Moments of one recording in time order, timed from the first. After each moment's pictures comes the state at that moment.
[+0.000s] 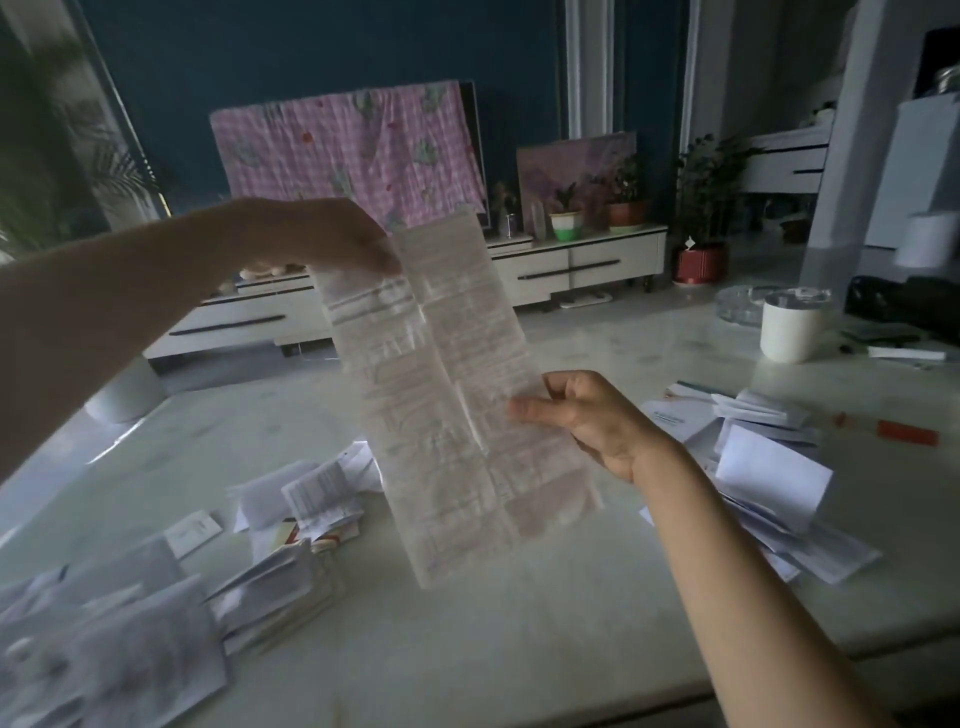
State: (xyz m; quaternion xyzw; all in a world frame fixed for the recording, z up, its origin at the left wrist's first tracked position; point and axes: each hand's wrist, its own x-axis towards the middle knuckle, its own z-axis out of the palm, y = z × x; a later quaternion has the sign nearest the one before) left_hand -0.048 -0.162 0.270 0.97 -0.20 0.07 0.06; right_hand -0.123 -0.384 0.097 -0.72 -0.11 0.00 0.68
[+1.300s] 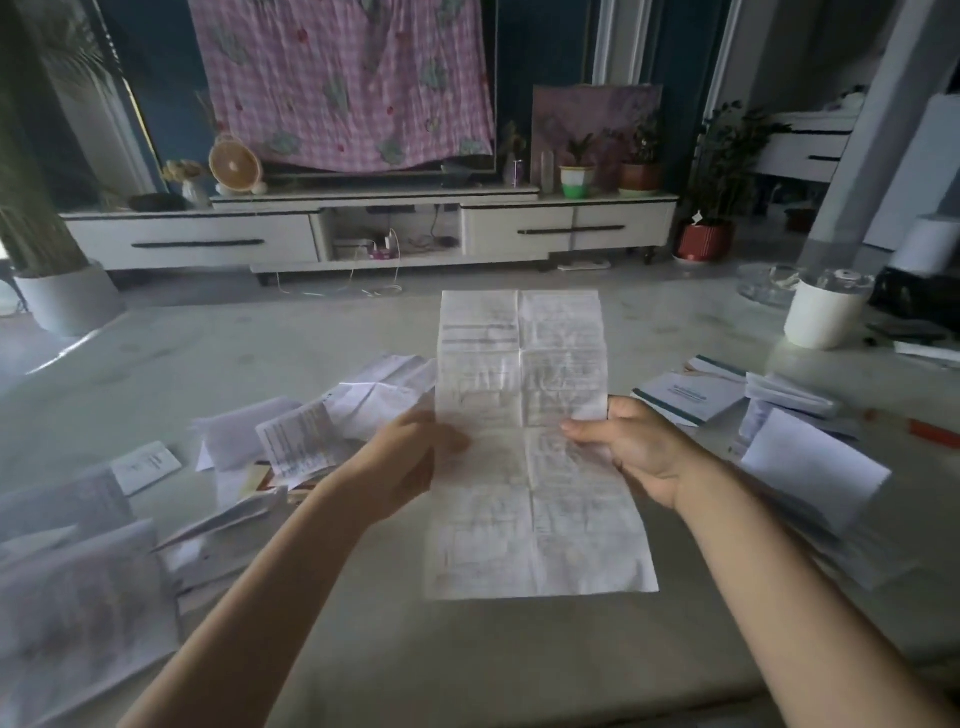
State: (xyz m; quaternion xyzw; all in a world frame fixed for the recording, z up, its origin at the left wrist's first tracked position) left_hand -0.088 -0.177 0.033 0.64 -0.06 -0.19 0.74; right_hand -0.108 -0.389 0.040 -0.68 0.04 0.07 0.73
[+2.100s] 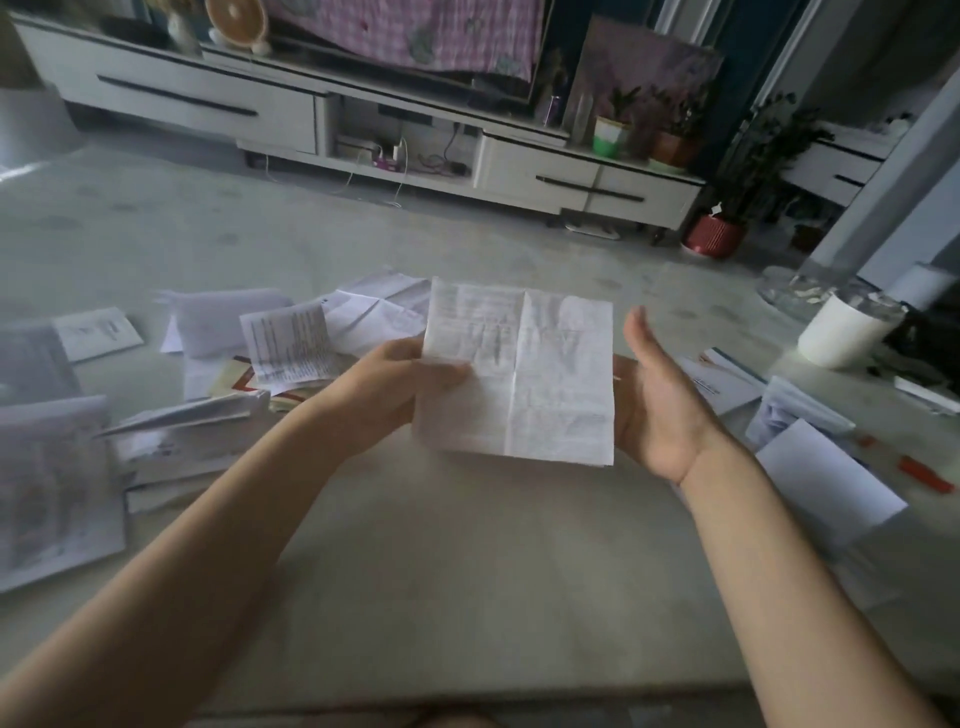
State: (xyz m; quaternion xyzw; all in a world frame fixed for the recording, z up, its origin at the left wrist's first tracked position) left_hand -0.064 -0.156 0.000 0.59 -0.10 -0.17 0.78; right_hand -0.088 -0.386 0.038 -0.64 0.05 0.14 0.76
